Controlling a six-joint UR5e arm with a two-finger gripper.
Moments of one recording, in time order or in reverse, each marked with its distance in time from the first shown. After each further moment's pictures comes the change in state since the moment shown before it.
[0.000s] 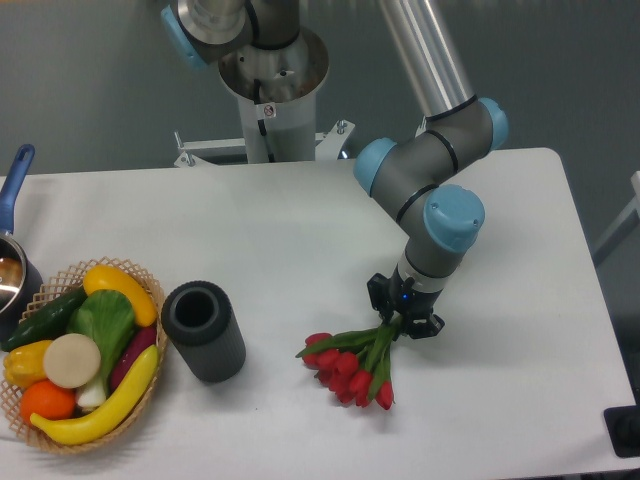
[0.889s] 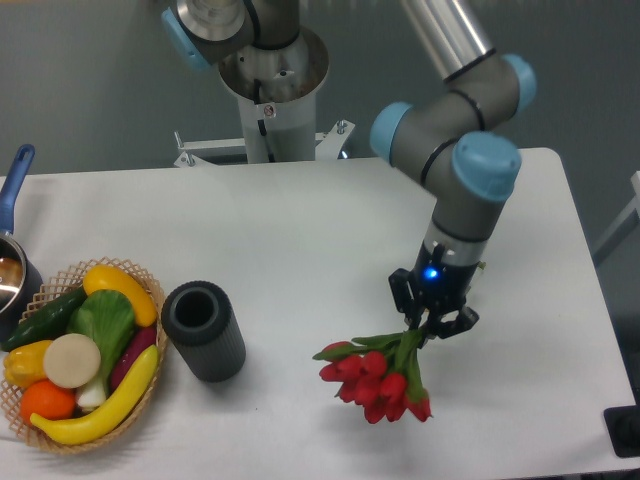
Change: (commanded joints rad) arm 0.087 0.163 0.104 -0.002 -0.310 0.000
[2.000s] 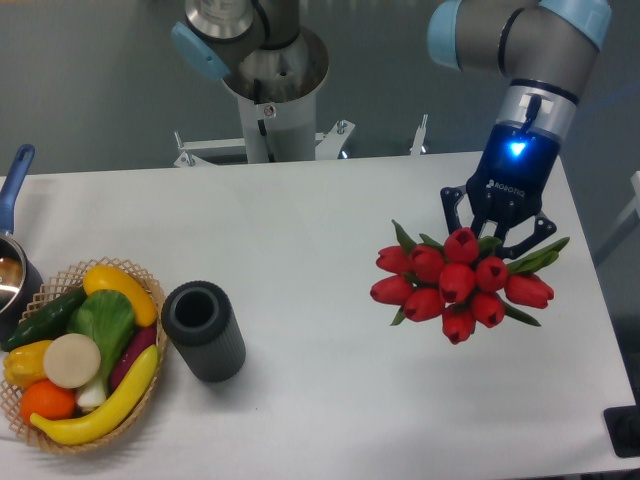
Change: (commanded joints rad) arm 0.164 0.114 -0.011 0.002 -0.454 -0.094
